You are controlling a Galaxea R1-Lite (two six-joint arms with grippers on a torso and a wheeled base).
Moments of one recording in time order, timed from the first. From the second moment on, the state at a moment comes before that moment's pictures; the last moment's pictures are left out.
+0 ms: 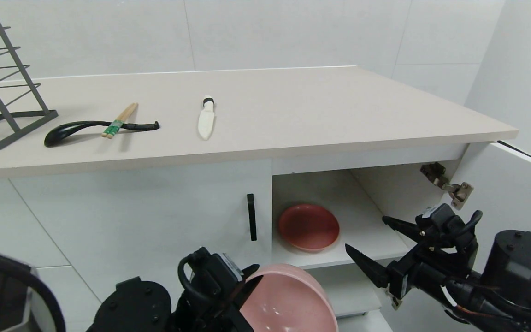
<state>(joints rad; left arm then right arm) -0.97 1.94 -0.16 -1.57 0.23 0.19 0.58 1.84 -0.07 -1.57 0.00 -0.05</state>
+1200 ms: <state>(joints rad) -1.02 2.27 -0.55 -1.57 0.48 0.19 0.56 1.78 -0.05 -1.57 0.00 -0.06</state>
